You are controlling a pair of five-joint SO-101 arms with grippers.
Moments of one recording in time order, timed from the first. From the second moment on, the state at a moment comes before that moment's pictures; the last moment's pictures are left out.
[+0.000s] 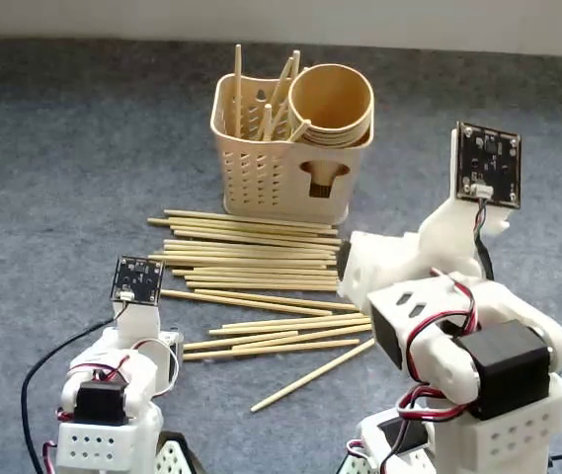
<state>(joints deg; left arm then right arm) -3.2 -104.0 96.0 76.3 3.4 -22.6 -47.7 1.1 99.1 -23.1</state>
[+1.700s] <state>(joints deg) -3.2 -104.0 96.0 76.3 3.4 -10.9 -68.6 64.7 68.7 -27.4</state>
